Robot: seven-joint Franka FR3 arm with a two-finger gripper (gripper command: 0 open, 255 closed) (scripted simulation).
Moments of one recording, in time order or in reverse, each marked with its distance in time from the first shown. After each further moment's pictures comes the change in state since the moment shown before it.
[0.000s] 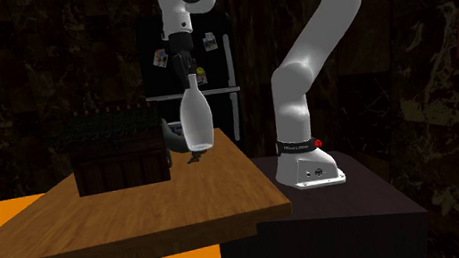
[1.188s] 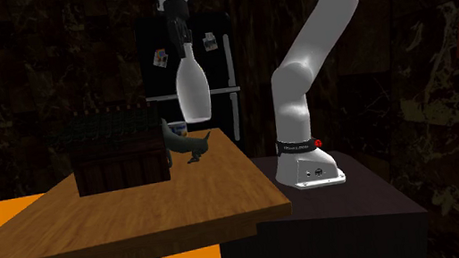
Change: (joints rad) arm 0.001 0.033 0.001 0.270 0.000 -0.237 0.006
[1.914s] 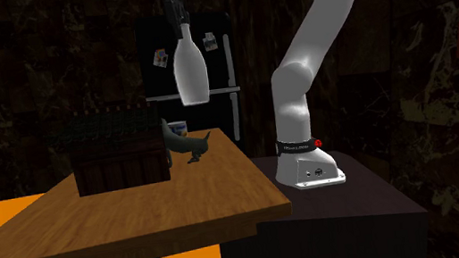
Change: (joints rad) arm -0.001 0.054 -0.003 0.192 -0.002 -0.138 -0.001
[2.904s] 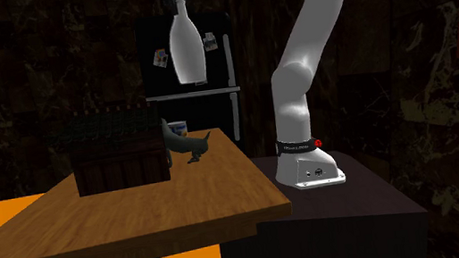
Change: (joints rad) arm -0.002 0.112 -0.008 0.289 -0.004 -0.177 -0.008
